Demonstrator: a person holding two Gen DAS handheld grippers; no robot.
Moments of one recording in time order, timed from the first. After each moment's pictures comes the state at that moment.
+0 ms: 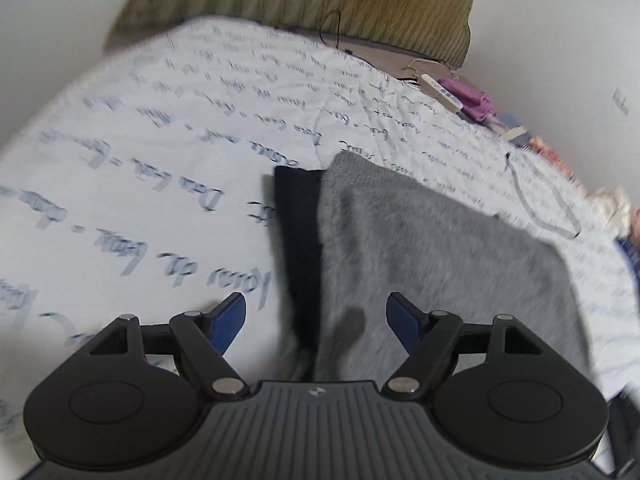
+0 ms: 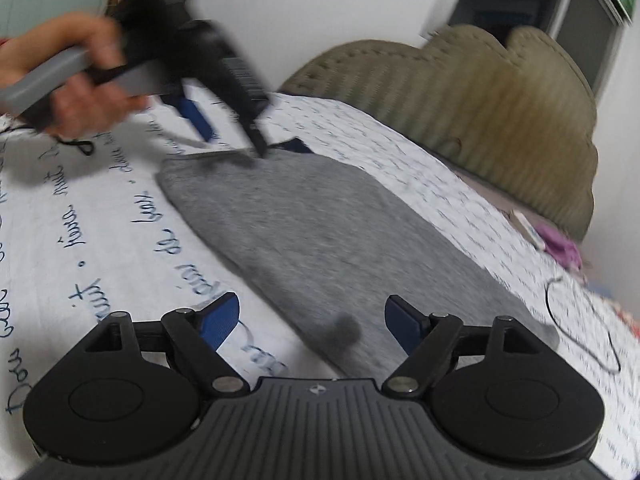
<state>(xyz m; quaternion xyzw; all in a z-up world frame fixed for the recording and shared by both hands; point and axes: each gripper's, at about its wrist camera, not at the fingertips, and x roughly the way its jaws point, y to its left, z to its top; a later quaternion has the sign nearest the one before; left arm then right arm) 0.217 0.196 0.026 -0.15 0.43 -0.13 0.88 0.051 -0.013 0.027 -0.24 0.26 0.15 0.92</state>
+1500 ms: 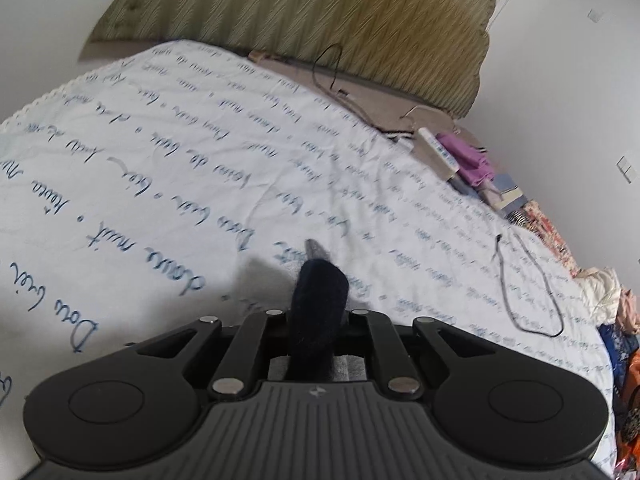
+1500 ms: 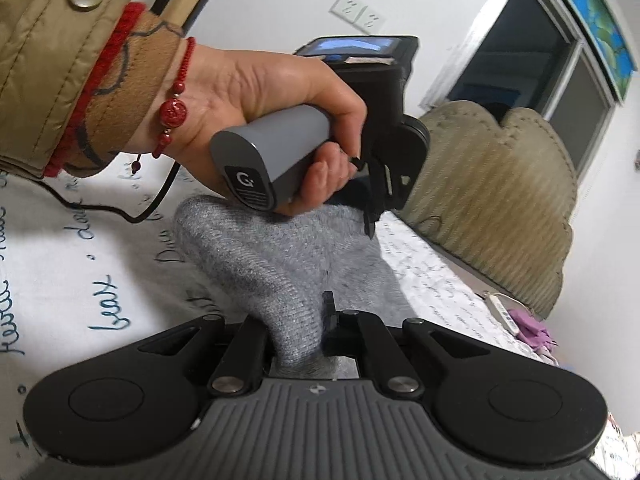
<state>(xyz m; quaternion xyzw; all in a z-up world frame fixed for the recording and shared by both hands) 0.316 0.134 0.059 -0.21 0.38 -0.11 0.89 0.089 0.032 0.026 -0.29 0.15 0.11 0.94</state>
